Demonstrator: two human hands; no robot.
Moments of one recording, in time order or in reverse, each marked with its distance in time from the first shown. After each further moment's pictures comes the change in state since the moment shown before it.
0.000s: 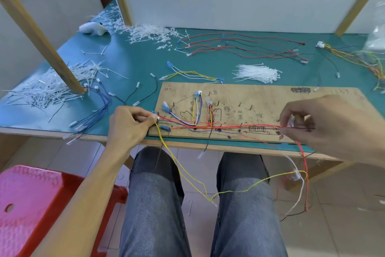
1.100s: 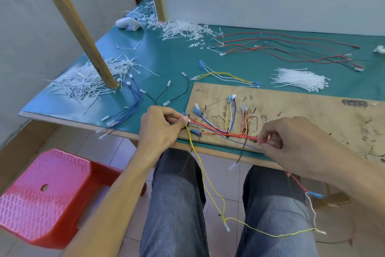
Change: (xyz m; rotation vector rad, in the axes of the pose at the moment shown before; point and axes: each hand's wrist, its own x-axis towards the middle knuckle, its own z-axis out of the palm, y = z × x) left_hand -0.005 0.008 -0.002 0.004 0.011 -0.002; right_hand 0.063 -0.087 0.060 0.171 -0.256 0.086
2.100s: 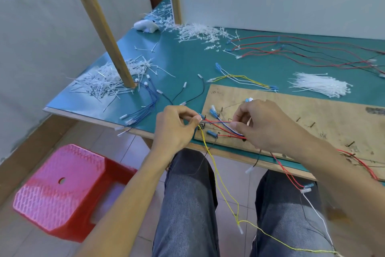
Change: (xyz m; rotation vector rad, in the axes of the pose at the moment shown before) left_hand -0.003 0.002 -0.009 0.017 0.041 0.061; right_hand 0.072 -0.050 0.023 0.239 0.035 -0.157
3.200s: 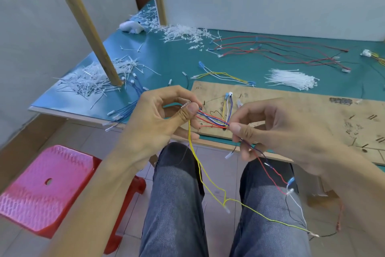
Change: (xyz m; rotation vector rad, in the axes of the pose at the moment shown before) left_hand -0.062 0.079 -0.058 -0.676 -0.352 0.145; right_hand -0.099 -0.014 -0.044 0.805 -0.099 -0.023
